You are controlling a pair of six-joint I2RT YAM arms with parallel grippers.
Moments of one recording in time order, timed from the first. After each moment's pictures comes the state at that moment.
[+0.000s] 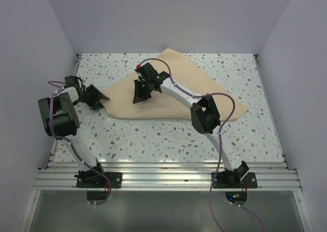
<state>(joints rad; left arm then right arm) 0.34 1.95 1.20 -0.41 0.53 -0.55 0.75 2.49 2.30 -0.69 -0.33 0.62</state>
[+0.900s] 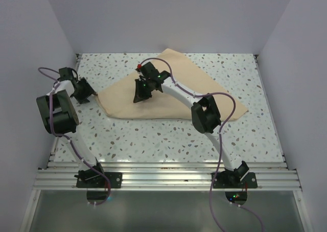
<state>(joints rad) 0.37 2.01 1.39 -0.46 0.21 -0.38 0.74 2.49 2.30 -0.69 -0.35 0.62</state>
